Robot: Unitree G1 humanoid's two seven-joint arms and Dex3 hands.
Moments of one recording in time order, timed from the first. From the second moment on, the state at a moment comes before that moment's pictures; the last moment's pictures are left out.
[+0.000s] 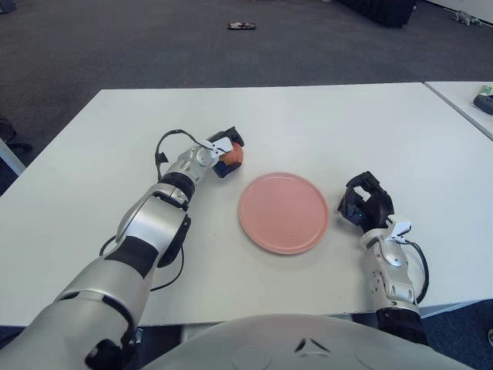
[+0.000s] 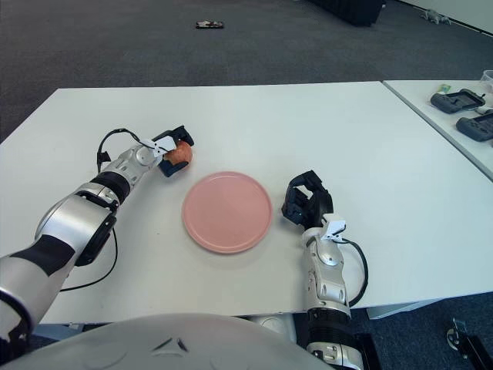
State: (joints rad) left arm -0.90 0.16 -0.32 1.31 0.42 -0.23 -0.11; right arm 0.11 0.00 -0.17 0.15 0.14 -0.17 0.02
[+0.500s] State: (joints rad) left arm -0.85 0.17 -0.23 1.15 0.32 -0.38 -0.16; right arm 0.10 0.00 -0.17 0.15 0.14 -0.17 0.03
